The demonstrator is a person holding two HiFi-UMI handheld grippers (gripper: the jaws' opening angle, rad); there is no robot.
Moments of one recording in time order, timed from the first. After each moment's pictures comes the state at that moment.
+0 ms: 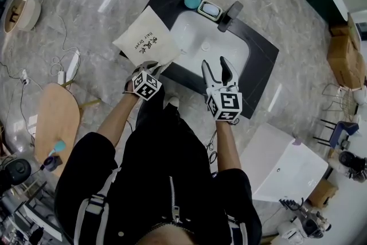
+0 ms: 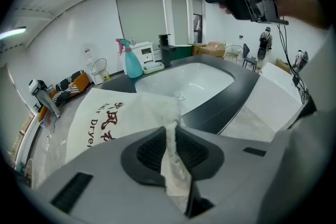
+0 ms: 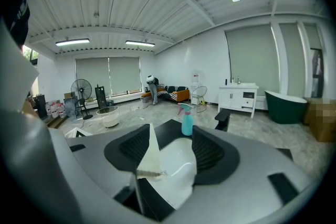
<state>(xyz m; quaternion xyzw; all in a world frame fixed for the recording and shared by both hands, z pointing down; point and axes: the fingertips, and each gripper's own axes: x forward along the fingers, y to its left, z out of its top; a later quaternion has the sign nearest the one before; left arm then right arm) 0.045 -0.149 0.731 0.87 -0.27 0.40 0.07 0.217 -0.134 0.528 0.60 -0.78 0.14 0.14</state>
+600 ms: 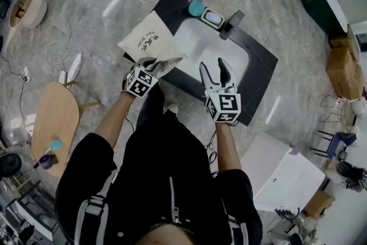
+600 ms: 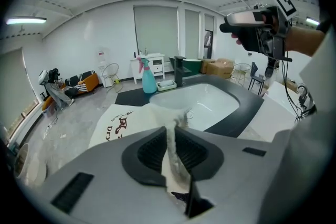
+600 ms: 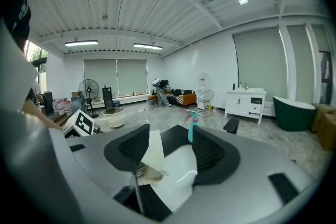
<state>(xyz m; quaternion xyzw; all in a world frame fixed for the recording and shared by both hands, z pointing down) 0.031 -0.177 0.664 0.88 -0.32 0.32 0.10 0.199 -0.140 0.507 0.57 -0.80 0.11 0.13</state>
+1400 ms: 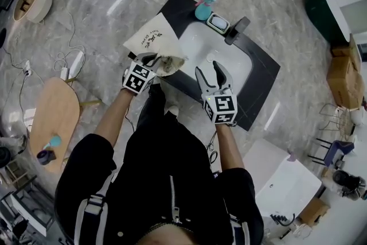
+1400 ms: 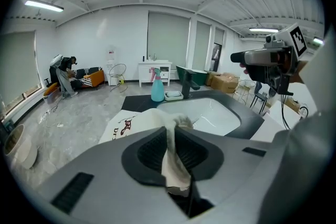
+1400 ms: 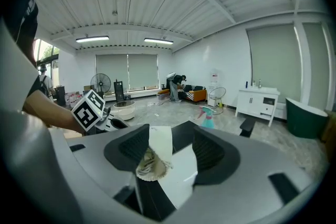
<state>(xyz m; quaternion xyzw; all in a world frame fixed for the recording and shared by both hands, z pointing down) 0.013 -0.199 0.621 0.89 -0.35 0.26 0.15 0.163 -0.143 0.520 0.52 -0.83 0.11 0.17</state>
